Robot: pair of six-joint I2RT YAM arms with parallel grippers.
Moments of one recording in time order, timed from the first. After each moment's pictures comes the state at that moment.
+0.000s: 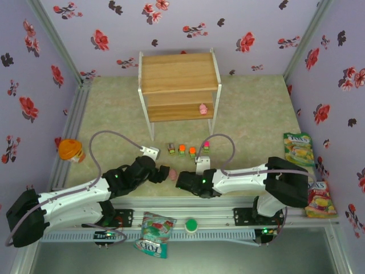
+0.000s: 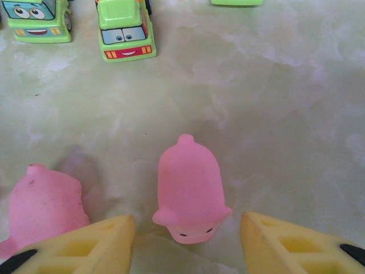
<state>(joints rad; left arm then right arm) -1.04 0.95 0.44 -0.25 -0.36 -0.49 1.31 1.53 0.76 -0.58 0.56 1.26</state>
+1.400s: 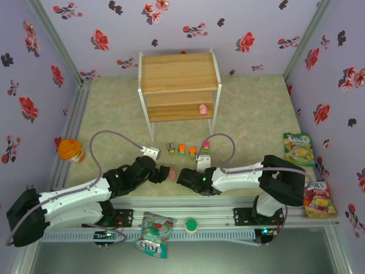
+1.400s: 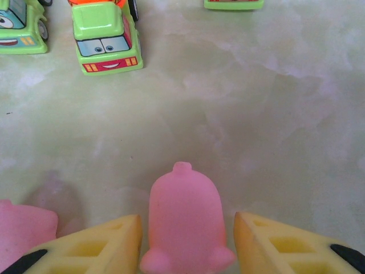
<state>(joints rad) -1.04 0.95 0.44 -0.25 -0.36 -0.49 1.26 1.57 0.72 -0.49 0.56 1.21</state>
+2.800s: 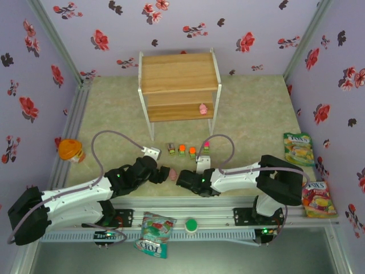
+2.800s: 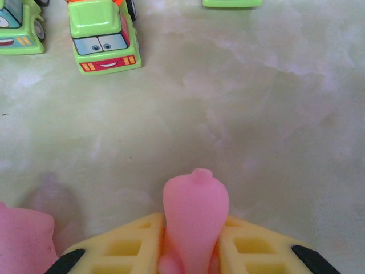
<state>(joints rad) -1.04 0.98 0.44 -0.25 -0.36 -0.49 1.27 1.59 0.72 -0.48 0.58 1.23</state>
